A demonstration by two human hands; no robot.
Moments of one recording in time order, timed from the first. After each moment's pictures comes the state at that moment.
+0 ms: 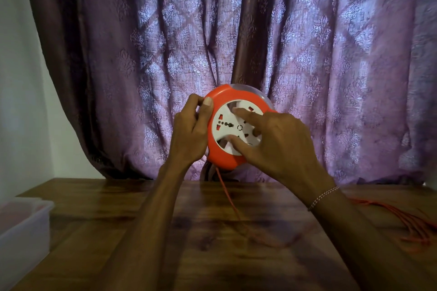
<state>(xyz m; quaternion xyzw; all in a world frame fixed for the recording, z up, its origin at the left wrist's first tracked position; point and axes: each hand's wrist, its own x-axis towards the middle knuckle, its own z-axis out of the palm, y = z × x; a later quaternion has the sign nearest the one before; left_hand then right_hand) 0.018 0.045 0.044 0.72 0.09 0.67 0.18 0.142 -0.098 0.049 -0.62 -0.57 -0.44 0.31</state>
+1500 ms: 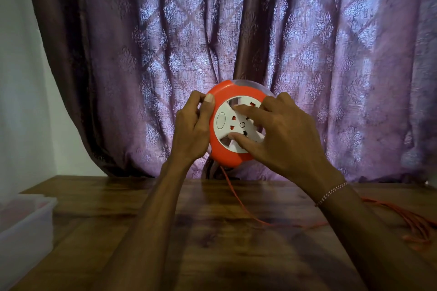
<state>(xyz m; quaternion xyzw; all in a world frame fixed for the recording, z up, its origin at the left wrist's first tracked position) 0.018 0.045 0.045 0.72 0.07 0.67 0.19 0.144 -0.103 0.054 -0.58 -0.57 -0.50 0.30</state>
